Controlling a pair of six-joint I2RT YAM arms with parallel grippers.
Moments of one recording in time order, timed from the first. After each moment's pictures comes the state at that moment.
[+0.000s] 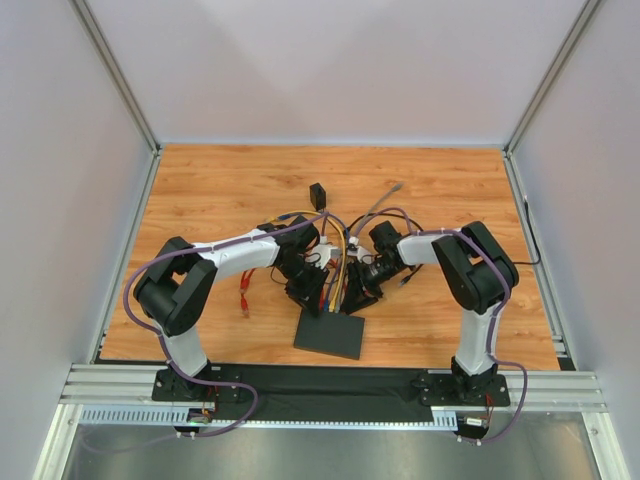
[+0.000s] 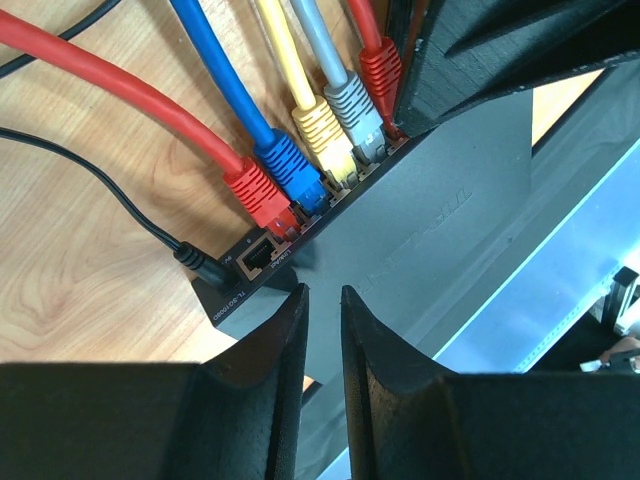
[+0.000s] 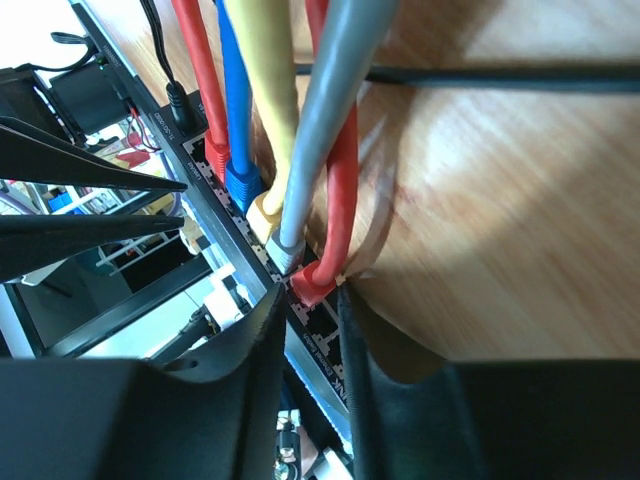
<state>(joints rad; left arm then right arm) -0.70 1.77 1.09 -0.69 0.57 -0.12 0.47 1.94 0.96 -0.40 -0.96 0.37</state>
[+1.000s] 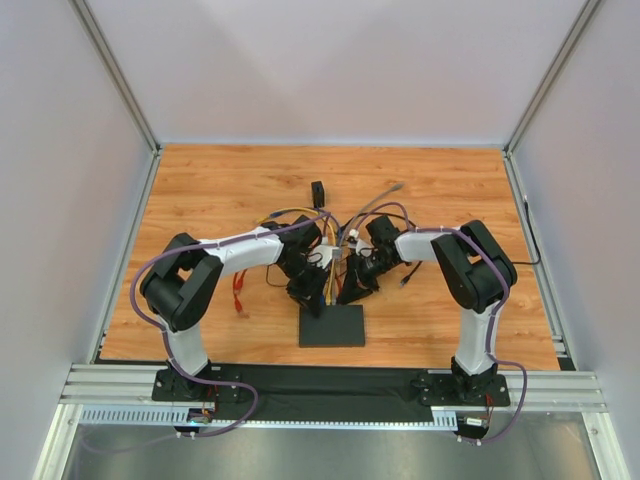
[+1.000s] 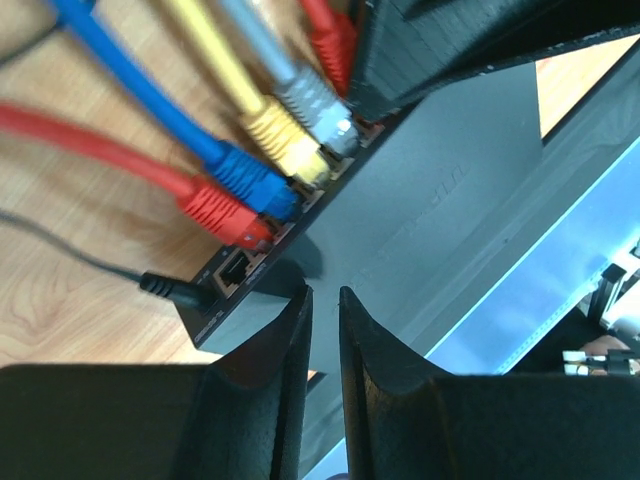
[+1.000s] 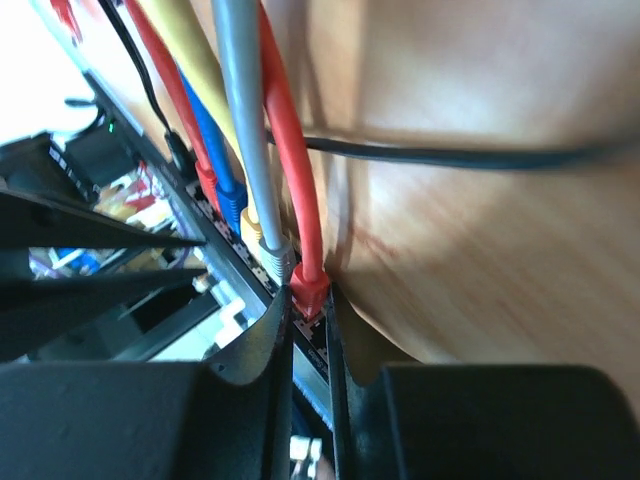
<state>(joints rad) -0.70 1.80 1.12 -0.72 0.58 -0.13 0.47 1.96 0.99 -0.35 -0.88 0.48</state>
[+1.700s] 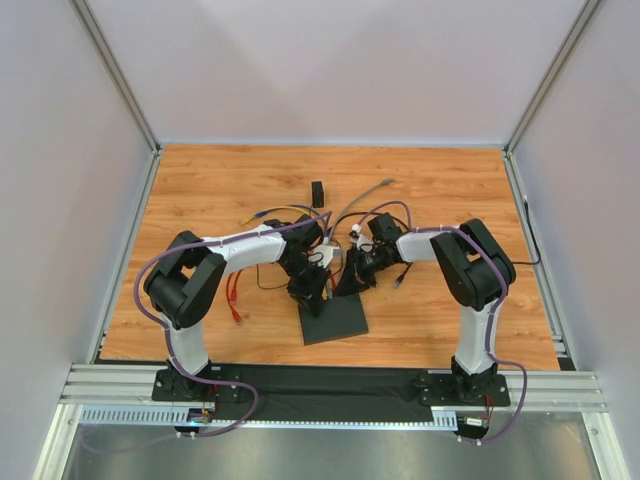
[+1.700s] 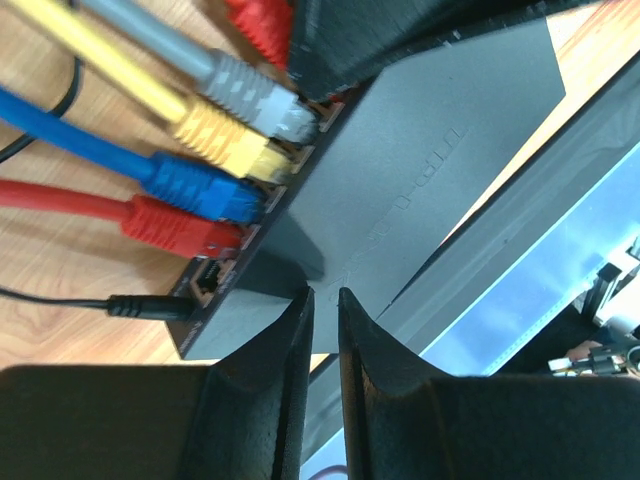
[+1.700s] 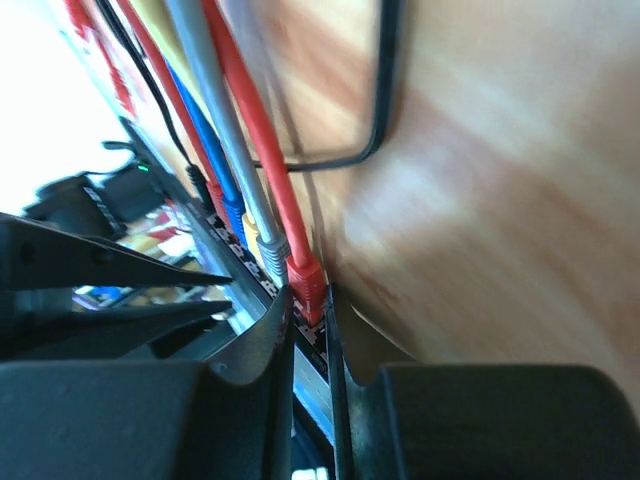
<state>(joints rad) -0.71 1.84 1.16 -0.76 0.57 -0.14 0.47 1.97 1.00 -0.24 -0.87 0.59</state>
